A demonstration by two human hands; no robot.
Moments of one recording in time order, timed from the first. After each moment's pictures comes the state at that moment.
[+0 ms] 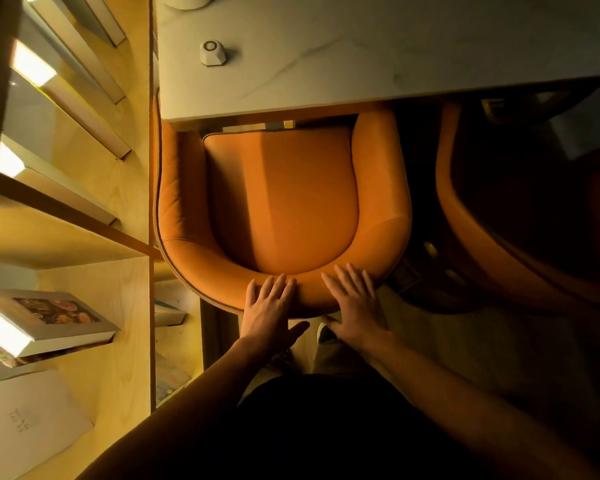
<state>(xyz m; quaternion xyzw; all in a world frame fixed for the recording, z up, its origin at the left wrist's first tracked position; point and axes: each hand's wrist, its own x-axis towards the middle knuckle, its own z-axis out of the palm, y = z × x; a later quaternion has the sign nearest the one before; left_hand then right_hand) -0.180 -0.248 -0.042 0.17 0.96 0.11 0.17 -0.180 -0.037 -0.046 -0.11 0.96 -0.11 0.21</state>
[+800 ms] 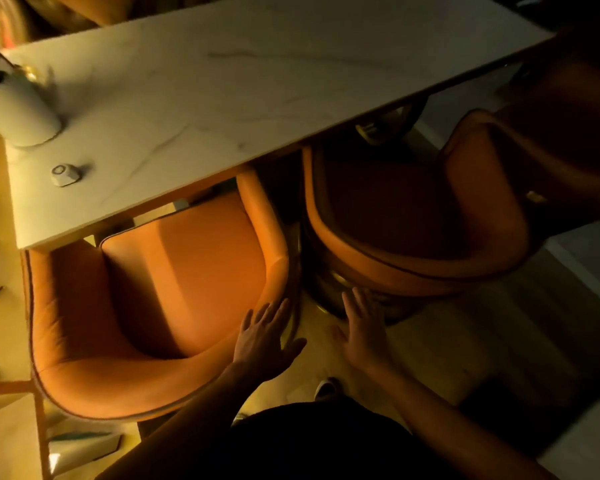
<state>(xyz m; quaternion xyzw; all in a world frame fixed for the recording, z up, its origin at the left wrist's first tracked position) -0.216 -0.047 -0.018 0.30 0.92 0.12 0.20 -0.131 0.160 -0.013 0.18 0.95 -0.21 0.10</state>
